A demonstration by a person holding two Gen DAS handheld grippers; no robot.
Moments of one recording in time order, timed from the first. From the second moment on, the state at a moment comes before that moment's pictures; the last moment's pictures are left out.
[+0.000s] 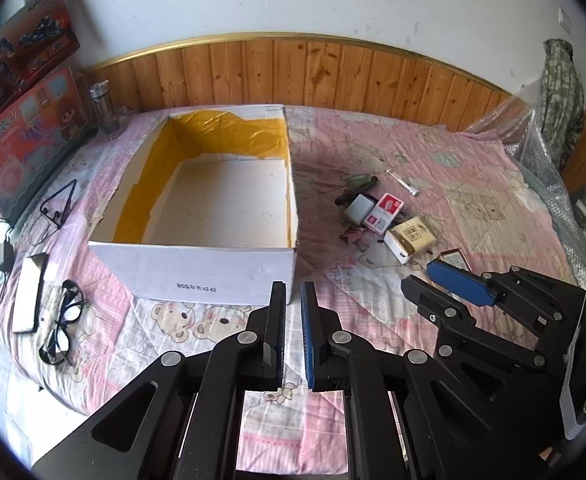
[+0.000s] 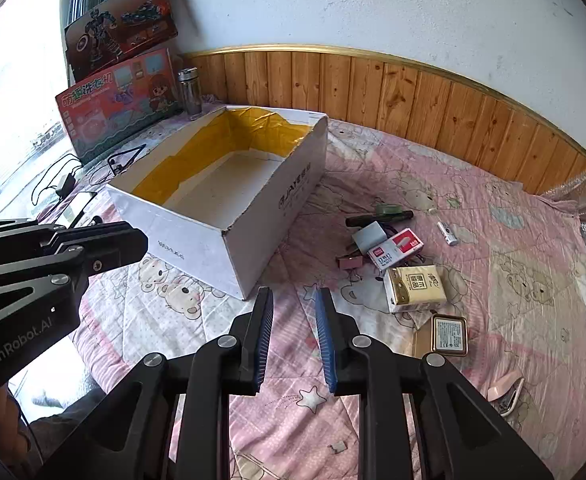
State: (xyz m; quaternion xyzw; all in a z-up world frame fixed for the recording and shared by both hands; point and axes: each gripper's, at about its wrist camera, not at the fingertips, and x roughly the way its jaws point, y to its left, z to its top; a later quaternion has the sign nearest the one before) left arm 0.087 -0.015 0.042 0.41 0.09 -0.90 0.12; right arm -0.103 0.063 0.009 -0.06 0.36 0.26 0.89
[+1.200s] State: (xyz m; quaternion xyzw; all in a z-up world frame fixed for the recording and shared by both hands) left arm -0.085 0.110 -0.063 0.51 0.13 -0.85 -0.04; right arm -0.025 -0.205 -0.125 0.19 0.46 0.07 0.86
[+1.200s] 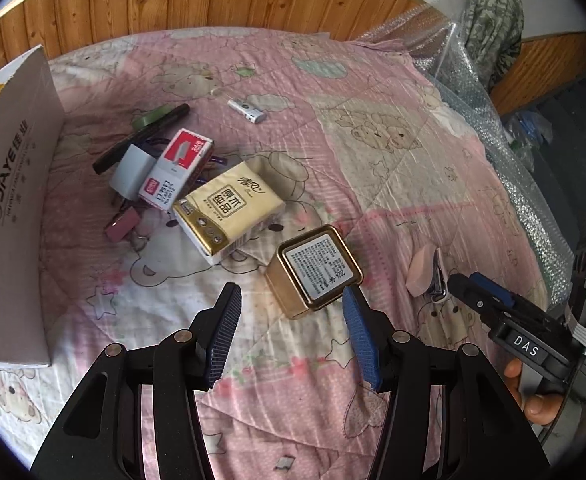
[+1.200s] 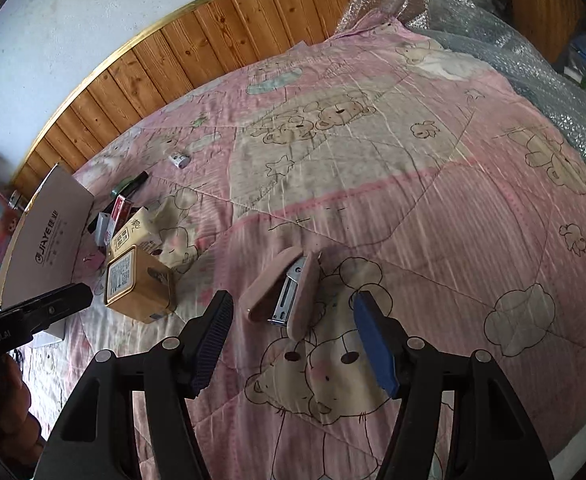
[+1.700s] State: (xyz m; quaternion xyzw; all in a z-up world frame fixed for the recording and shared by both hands) left arm -0.126 0.134 -0.090 0.52 0.14 -0.84 0.01; right arm 0.007 -0.174 -0.151 0.12 0.48 0.08 0.87
